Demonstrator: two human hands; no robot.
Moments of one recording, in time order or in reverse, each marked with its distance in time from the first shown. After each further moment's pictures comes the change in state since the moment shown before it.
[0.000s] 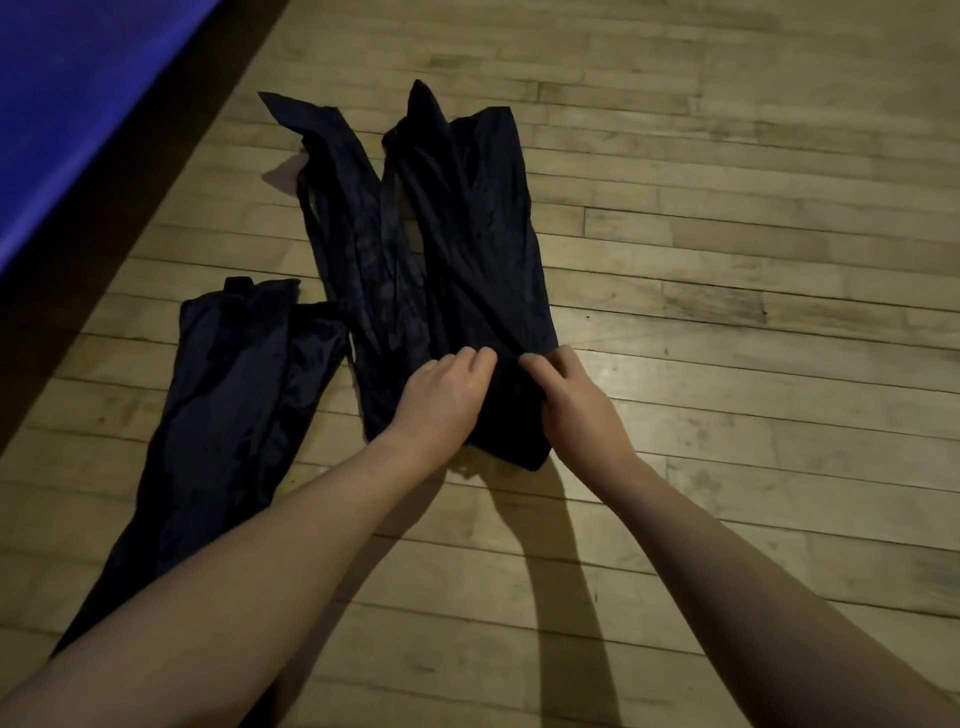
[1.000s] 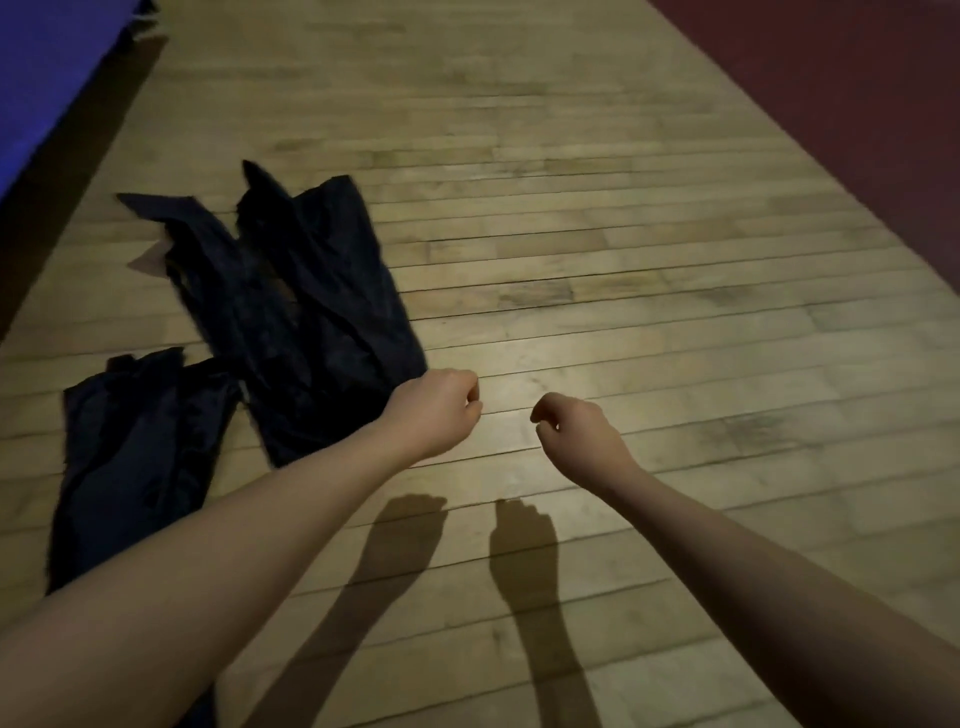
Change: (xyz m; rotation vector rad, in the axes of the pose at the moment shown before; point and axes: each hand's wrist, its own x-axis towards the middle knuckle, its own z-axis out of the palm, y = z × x) left_hand 0.001 0.135 -0.070 -0.168 -0.412 0.027; right_hand -0.136 0.010 -0.111 0.086 -0.063 0.634
